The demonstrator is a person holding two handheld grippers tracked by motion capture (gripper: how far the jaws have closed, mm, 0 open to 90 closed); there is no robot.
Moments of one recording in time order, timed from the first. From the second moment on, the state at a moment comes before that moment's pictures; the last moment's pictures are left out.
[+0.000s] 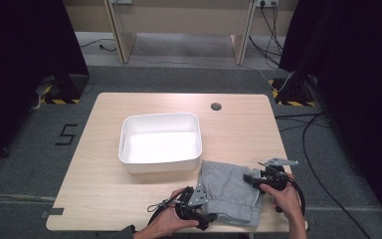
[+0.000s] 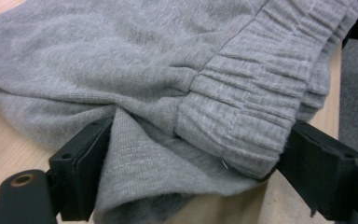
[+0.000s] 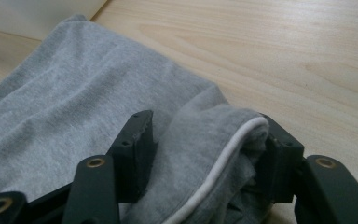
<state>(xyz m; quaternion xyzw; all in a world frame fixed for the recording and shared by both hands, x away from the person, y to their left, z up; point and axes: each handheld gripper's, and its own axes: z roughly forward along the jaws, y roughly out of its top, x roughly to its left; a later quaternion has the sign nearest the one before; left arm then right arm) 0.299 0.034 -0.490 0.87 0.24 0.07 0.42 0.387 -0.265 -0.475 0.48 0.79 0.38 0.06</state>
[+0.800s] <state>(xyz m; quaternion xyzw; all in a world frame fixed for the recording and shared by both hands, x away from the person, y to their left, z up) 0.302 0.042 -0.489 0.86 0.22 0.06 0.45 0.373 -0.263 -0.475 0.48 0.78 0.40 0.08</state>
